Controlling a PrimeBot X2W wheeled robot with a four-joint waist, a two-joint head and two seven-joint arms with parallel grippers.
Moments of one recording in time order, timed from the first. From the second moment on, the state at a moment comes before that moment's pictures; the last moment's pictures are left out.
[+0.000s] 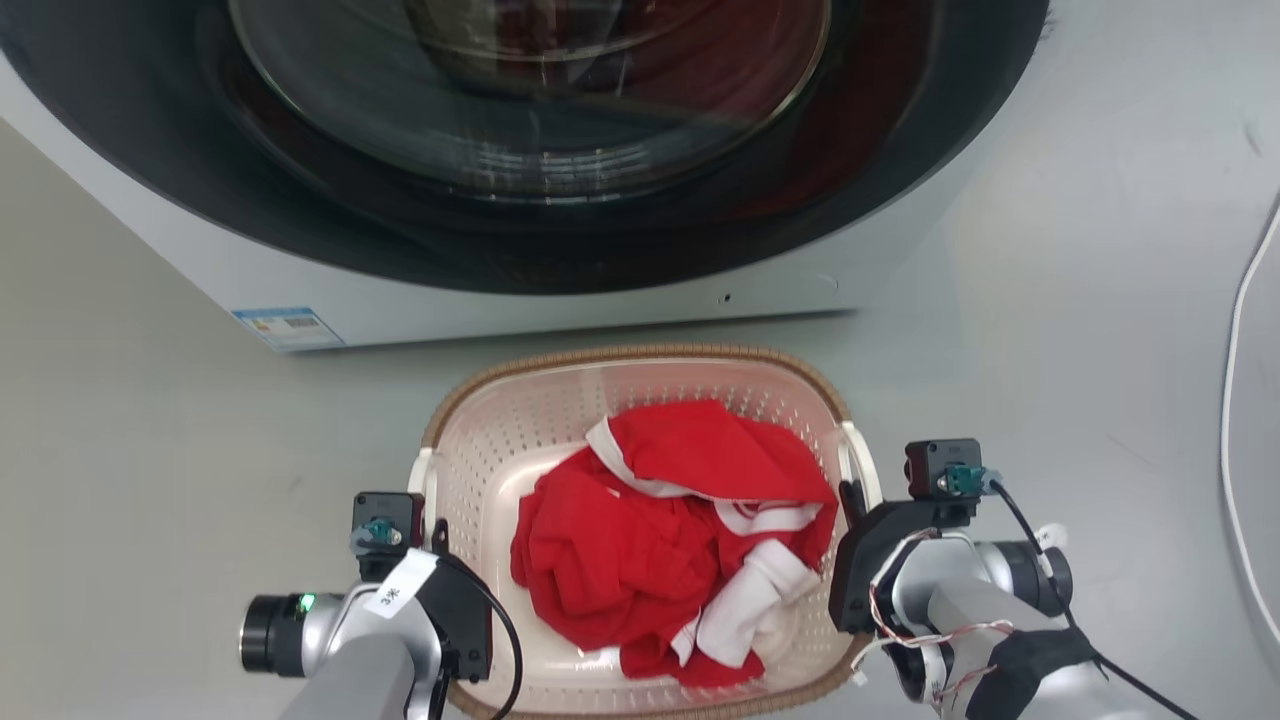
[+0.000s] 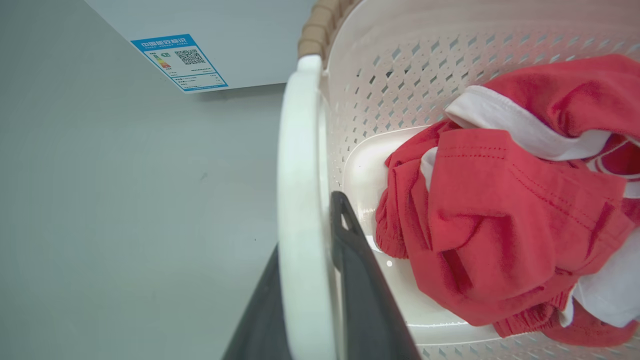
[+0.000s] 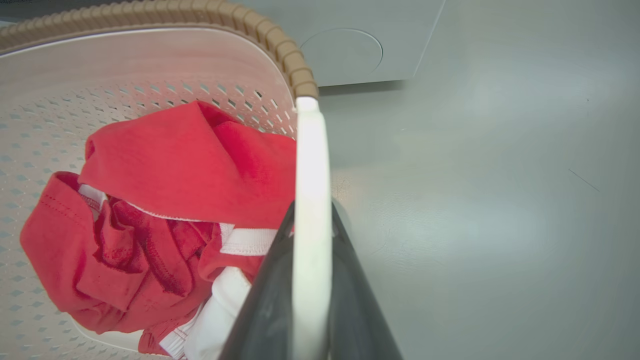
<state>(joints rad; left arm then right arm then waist) -0.59 0.05 -0.55 1.08 -0.56 0.12 -0.12 -0.72 -0.08 0.92 1.01 0.90 -0.13 -0.09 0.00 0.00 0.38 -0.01</state>
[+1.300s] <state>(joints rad) -0.41 0.06 -0.73 1.10 -0.69 0.12 0.04 -0.51 -0.08 1.09 1.02 1.08 -0.14 0.06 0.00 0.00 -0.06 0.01</state>
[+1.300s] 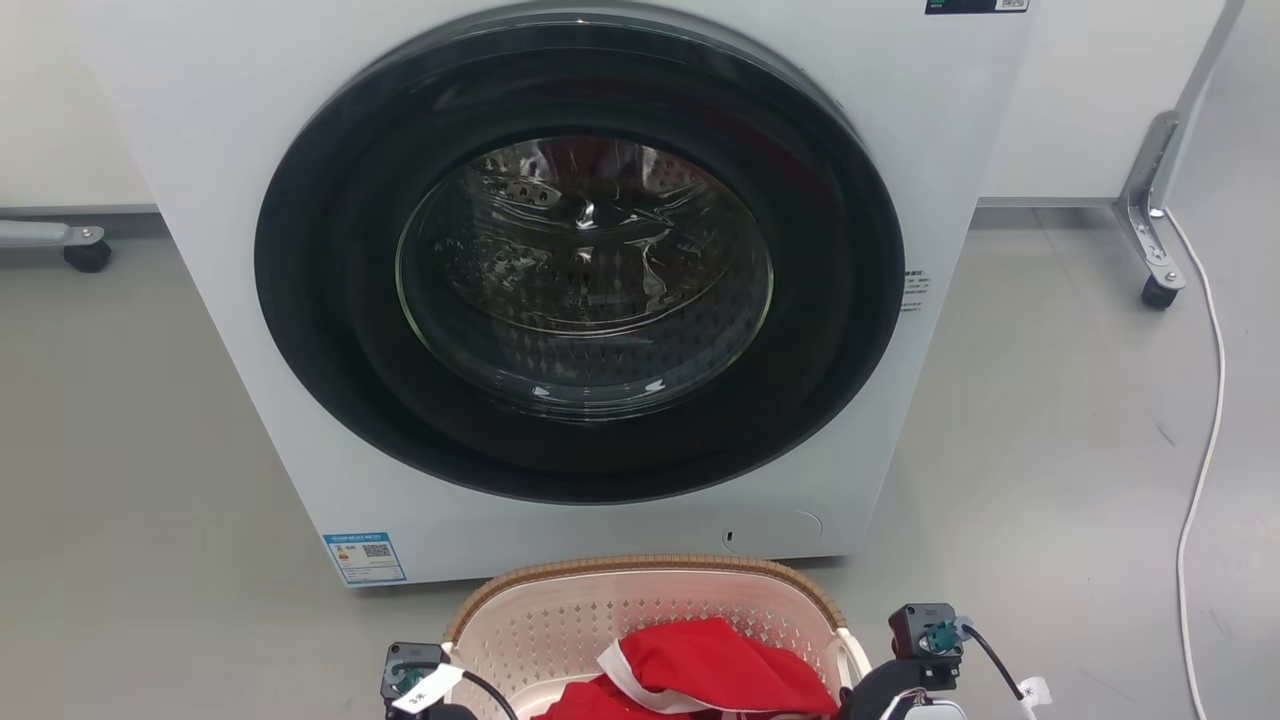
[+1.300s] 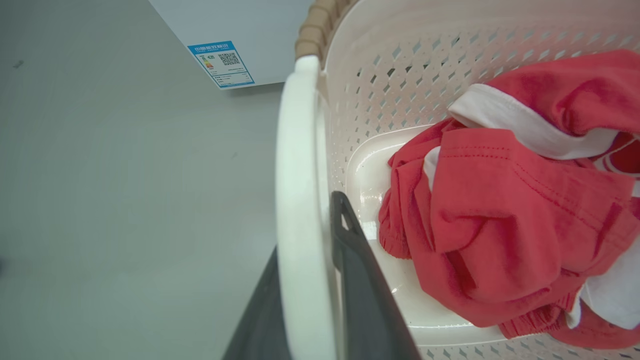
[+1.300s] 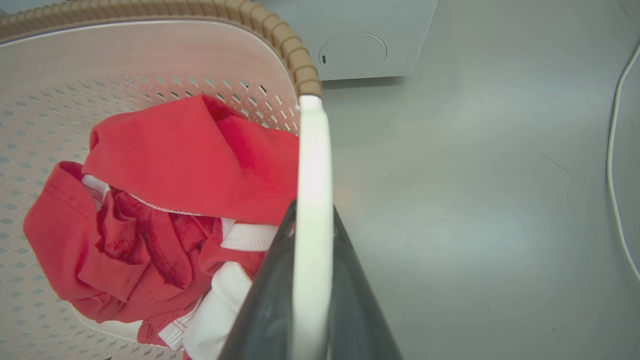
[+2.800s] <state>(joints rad) -0.45 0.06 -0.78 1.11 -0.75 0.13 0.01 -0.56 -0.08 1.16 1.03 1.14 -0.14 0.03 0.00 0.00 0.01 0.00</state>
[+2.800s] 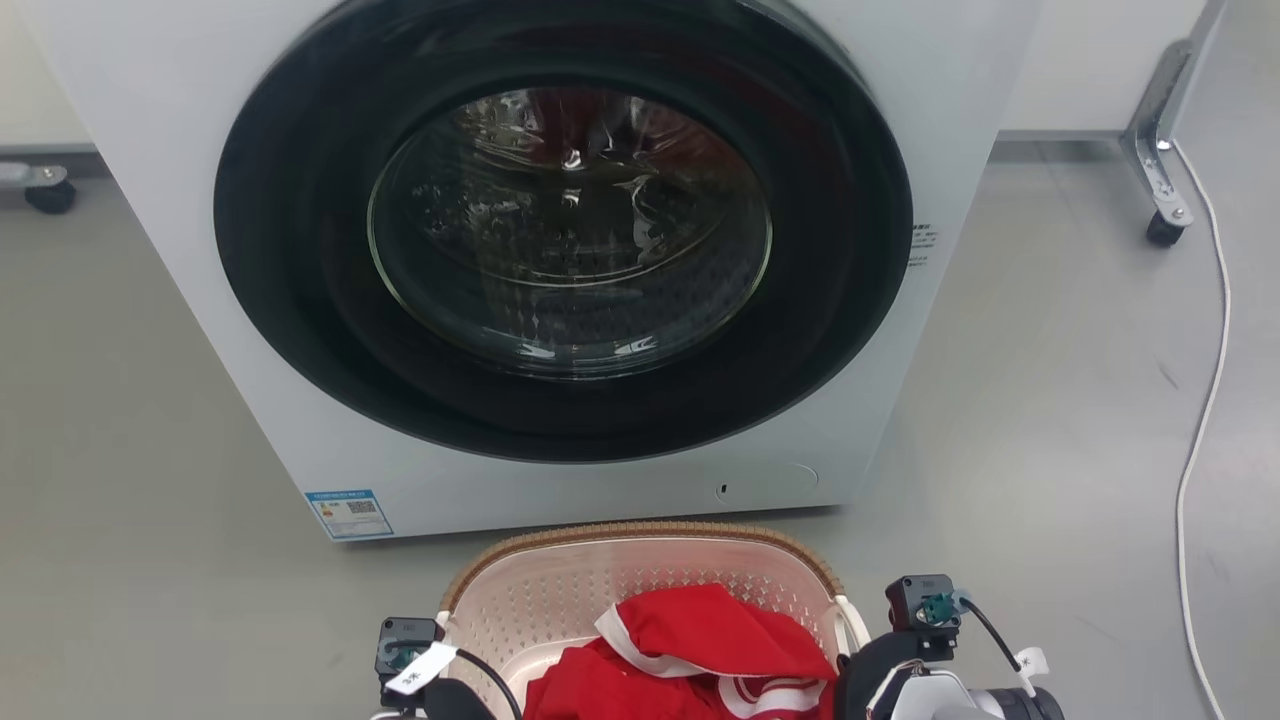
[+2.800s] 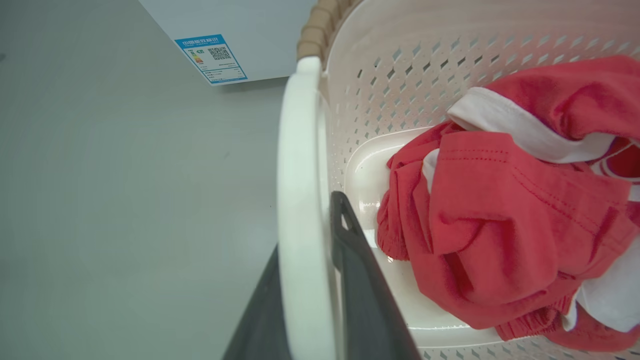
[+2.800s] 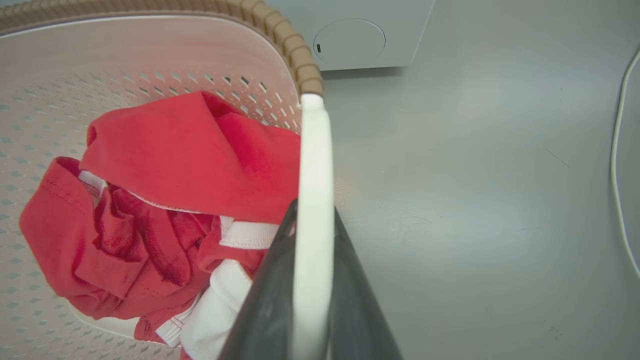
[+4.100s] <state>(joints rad) -0.77 0.06 -0.71 1.14 -0.75 0.13 -0.12 -0.93 -0.09 1.16 1.08 1.09 -0.14 -0.05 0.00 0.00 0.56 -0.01</state>
